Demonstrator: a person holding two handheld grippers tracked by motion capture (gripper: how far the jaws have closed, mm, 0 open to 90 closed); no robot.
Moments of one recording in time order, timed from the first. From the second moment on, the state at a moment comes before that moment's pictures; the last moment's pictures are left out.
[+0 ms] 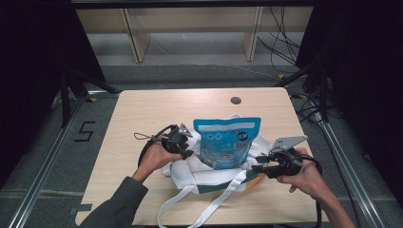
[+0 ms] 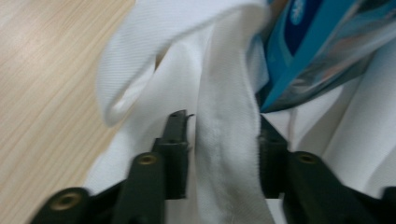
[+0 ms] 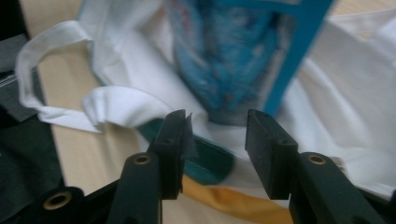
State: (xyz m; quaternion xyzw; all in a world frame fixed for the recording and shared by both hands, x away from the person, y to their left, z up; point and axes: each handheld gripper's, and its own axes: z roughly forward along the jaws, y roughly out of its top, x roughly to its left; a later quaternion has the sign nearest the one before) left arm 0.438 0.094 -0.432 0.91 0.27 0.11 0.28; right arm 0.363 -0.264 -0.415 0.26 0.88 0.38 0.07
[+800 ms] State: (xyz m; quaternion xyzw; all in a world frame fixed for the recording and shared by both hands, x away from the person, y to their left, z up) left arm 0.493 0.126 -0.440 0.85 0.37 0.06 0.36; right arm 0.347 -0.257 -0.454 0.20 0.94 0.29 0.04
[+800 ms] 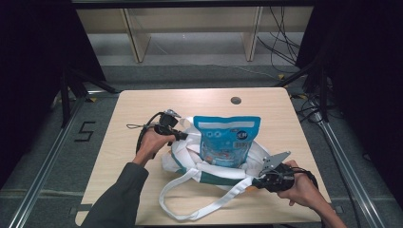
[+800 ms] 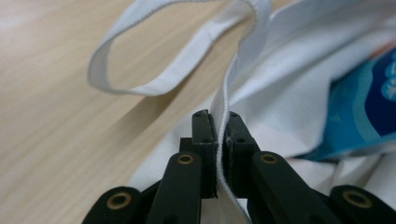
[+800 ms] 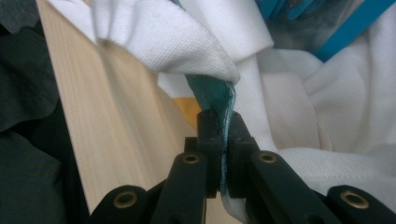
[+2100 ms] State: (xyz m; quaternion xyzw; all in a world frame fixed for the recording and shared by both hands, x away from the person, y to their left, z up) left arm 0.417 0.120 -0.418 0.87 0.30 0.09 0.38; right arm 0.396 -0.284 -0.413 0.32 0.87 0.36 0.14
